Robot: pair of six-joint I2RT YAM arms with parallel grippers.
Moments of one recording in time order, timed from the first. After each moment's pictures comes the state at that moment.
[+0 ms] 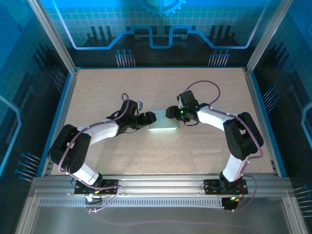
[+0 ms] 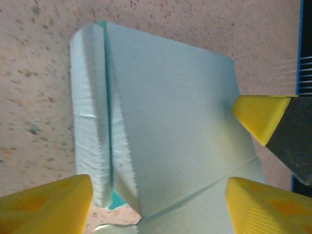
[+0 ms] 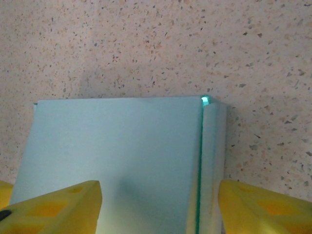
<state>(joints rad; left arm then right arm) -0.44 1.56 0.79 0.00 0.34 -0.84 0.46 1.75 1.05 -0.24 -0.23 0.60</state>
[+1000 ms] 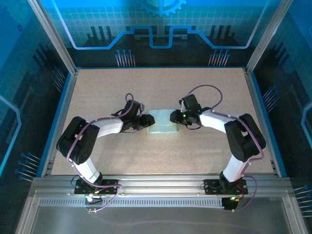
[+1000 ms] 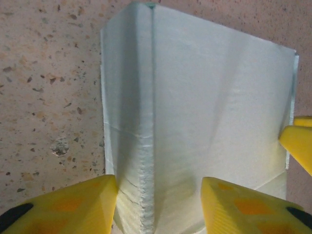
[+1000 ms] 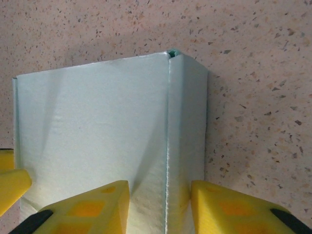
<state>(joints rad) -0.44 1.70 0.84 -0.02 0.34 -0.79 0.44 1.72 0.96 -0.19 -0.27 0.59</state>
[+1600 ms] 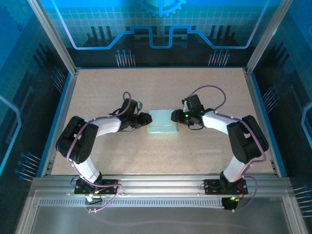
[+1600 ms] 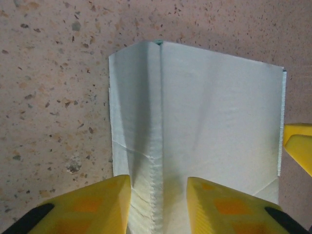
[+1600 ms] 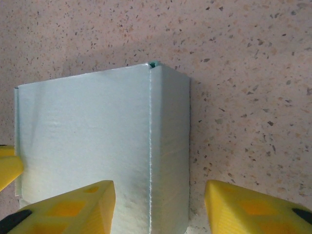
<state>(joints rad) -0.39 1.71 0.83 0.02 0.38 -0.77 0.42 1.69 0.92 -0.15 -0.27 0.60</state>
